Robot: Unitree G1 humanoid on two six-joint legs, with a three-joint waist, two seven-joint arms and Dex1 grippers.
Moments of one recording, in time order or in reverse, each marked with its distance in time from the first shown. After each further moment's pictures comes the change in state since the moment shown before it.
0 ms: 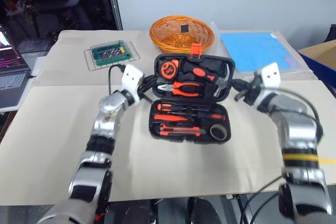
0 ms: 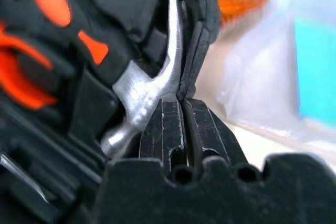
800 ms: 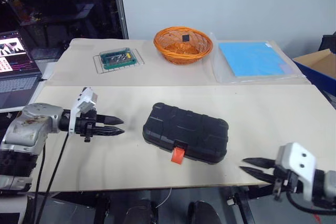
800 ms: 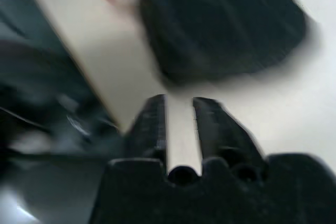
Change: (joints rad) left arm 0.184 0.593 0.001 -0.354 -0.528 0.837 -0.792; right arm 0.821 -0.262 -0.253 -0.811 0.358 0.286 0.275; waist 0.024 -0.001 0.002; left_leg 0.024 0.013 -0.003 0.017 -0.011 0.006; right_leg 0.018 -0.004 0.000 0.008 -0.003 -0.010
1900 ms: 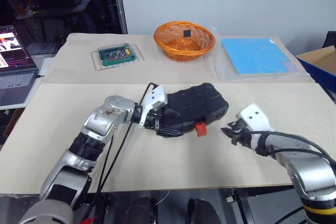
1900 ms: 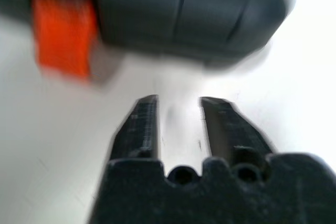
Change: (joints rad) left arm -0.295 -0.442 -0.346 0.059 0.239 -0.051 0.271; right arm -0.612 0.268 0.351 0.215 -0.267 0.478 -0.472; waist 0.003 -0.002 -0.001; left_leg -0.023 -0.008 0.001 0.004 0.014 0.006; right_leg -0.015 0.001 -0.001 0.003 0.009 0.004
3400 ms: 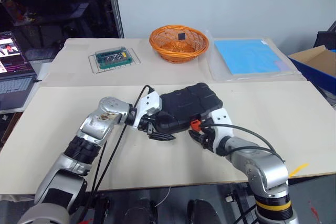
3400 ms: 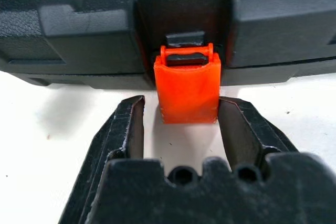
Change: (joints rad) left arm 0.079 0.042 0.041 -0.041 0.051 -0.067 -0.051; right arm -0.084 0.326 0.151 0.179 0.015 0.052 -0.243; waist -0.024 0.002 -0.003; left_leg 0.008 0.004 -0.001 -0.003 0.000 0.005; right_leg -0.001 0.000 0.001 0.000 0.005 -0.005
